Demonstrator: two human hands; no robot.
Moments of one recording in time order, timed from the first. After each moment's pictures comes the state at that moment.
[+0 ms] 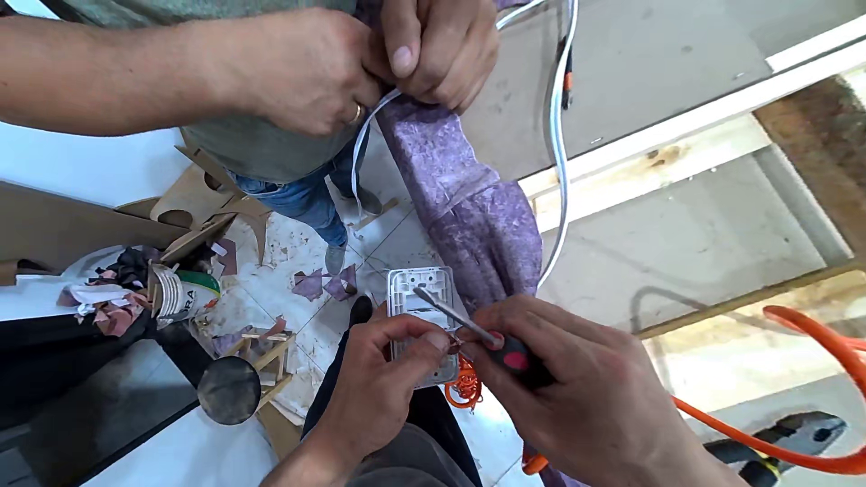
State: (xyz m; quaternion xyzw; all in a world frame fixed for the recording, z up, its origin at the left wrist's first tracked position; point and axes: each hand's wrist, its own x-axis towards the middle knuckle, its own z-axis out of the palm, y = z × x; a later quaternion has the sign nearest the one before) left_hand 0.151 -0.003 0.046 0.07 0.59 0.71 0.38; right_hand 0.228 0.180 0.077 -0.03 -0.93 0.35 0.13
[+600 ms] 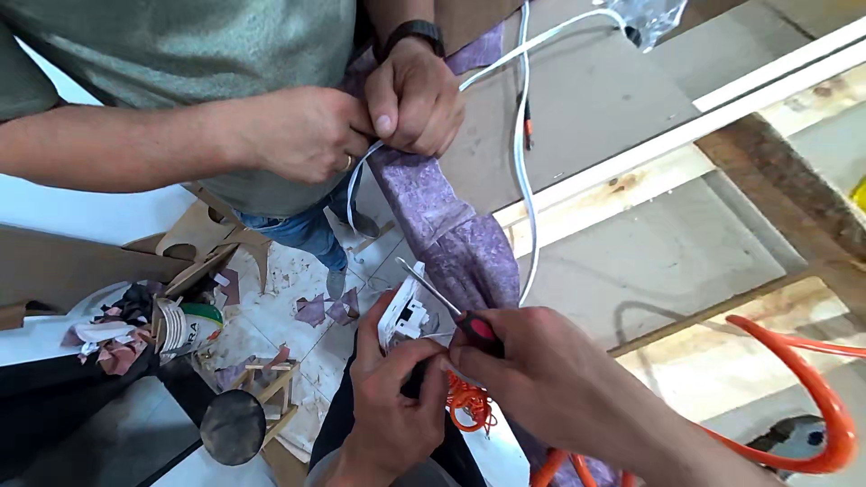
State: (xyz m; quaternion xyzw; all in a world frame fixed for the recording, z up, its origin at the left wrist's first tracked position) left_hand 0.161 0.018 0.014 0.25 0.75 0.61 0.03; right_hand 0.198 0.191 0.097 -0.18 -0.89 0.39 -0.14
